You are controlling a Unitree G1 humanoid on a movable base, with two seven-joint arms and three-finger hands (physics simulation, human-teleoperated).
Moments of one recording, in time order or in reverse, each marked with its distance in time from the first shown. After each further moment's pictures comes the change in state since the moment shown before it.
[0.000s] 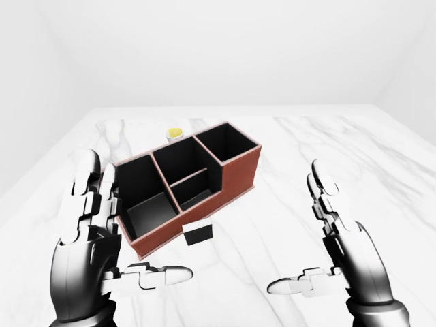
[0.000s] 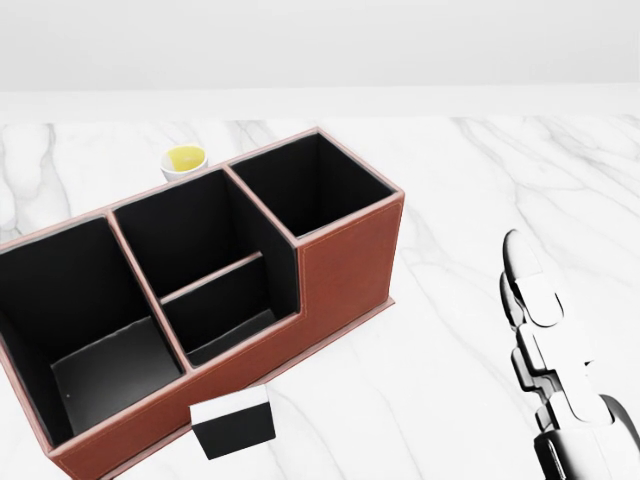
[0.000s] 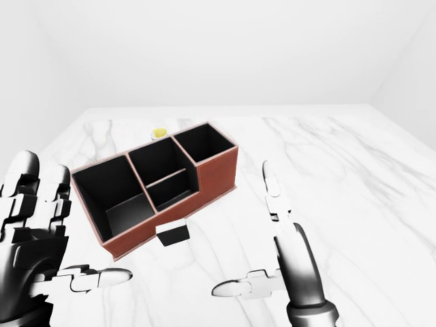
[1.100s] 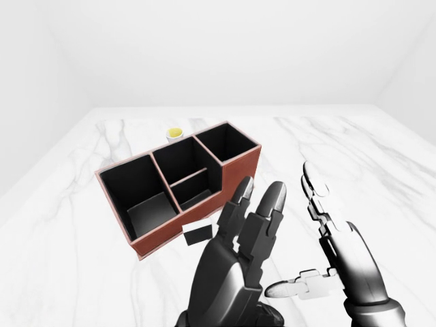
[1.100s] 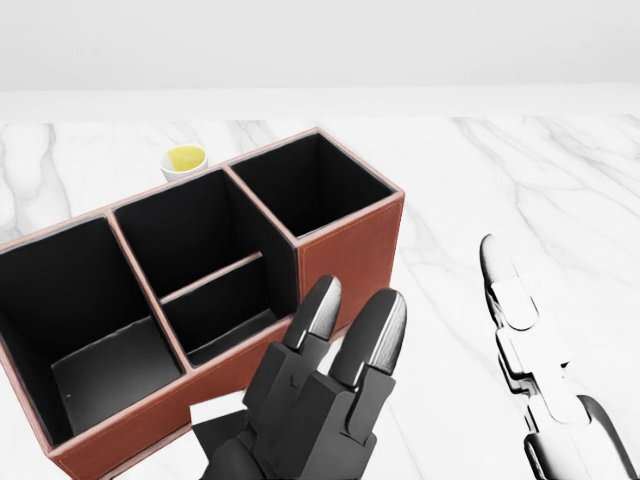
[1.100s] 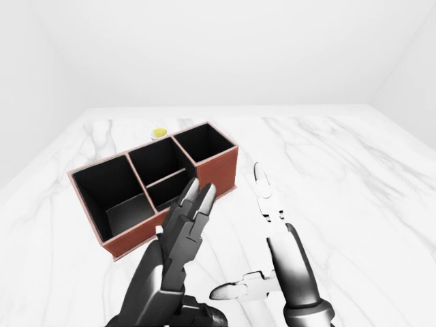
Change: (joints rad) left arm -0.145 0.252 -0.931 0.155 0.929 0.000 0.252; right arm 0.008 0.000 0.028 0.000 -0.059 -0.019 0.032
